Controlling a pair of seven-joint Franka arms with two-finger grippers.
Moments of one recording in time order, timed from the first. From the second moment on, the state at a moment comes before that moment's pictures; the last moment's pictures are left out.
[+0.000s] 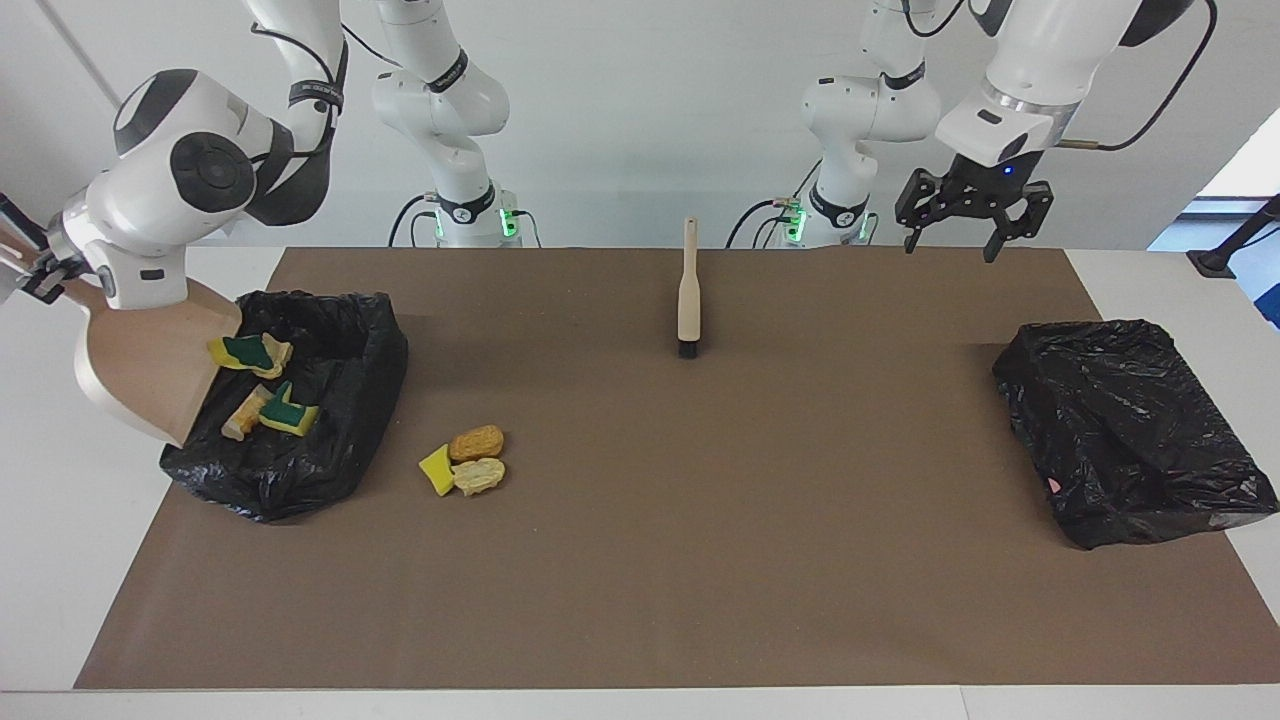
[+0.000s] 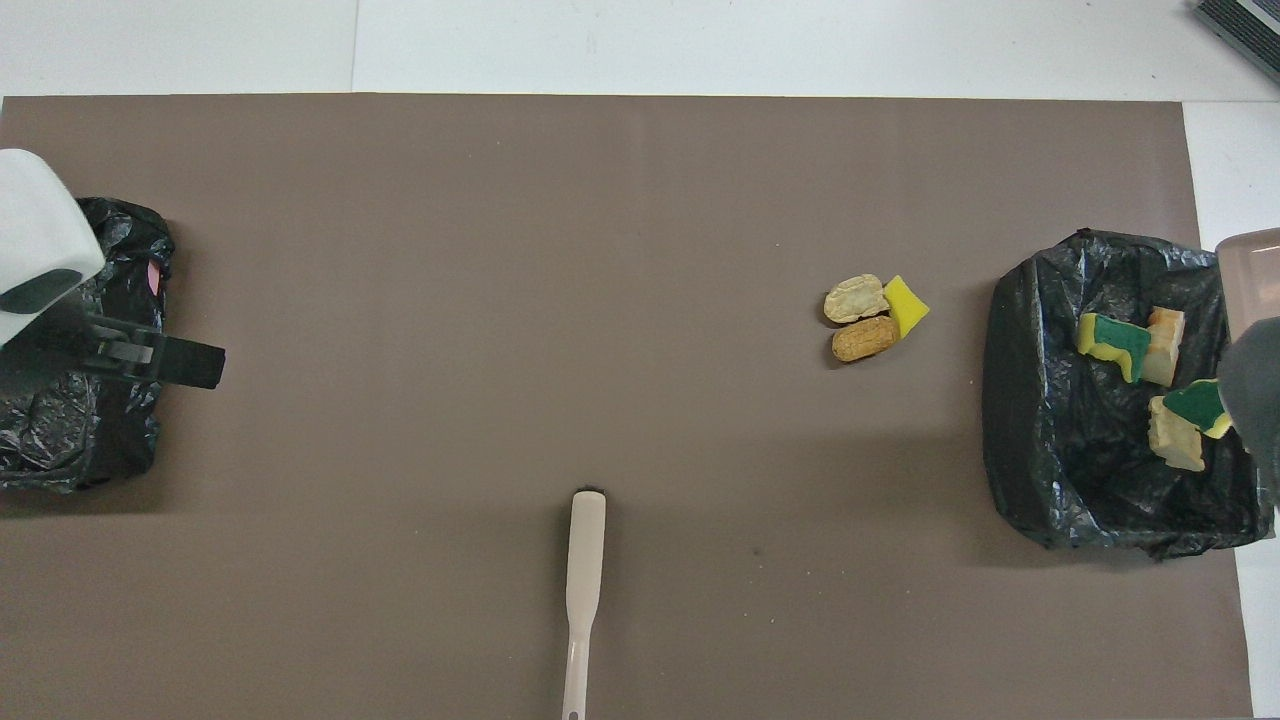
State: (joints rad) left arm -0.21 -0.09 0.01 -1.57 0.02 1.52 0.05; right arm -0.08 0.13 -0.05 -1.65 -1.11 1.66 -1.37
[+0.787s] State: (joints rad) left arm -0.18 -0.02 0.06 -1.40 -0.02 1.39 0.05; right arm 0.19 0.16 -0.05 -1.49 -0.90 1.24 -0.78
